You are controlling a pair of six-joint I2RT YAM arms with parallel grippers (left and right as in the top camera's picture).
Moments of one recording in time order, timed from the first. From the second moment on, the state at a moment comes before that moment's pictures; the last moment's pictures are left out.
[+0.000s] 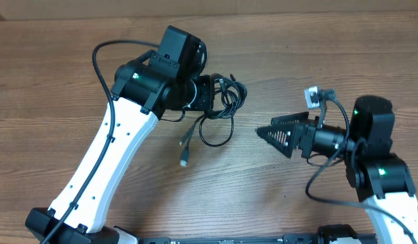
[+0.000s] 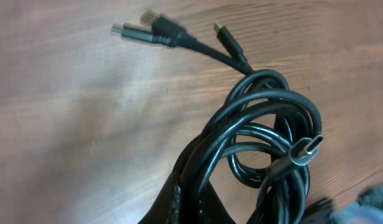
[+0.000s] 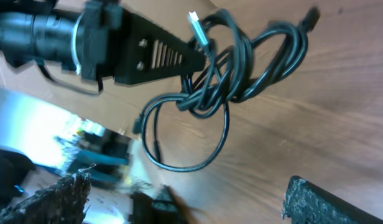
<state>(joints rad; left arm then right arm) -0.47 1.62 1.74 -1.17 0.24 -0.40 0.06 0.97 0.88 -0.48 -1.07 0.40</state>
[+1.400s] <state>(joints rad) -0.52 1.63 1.74 -1.01 0.25 -0.39 0.23 1.15 0.88 -0.18 -0.99 1.00</state>
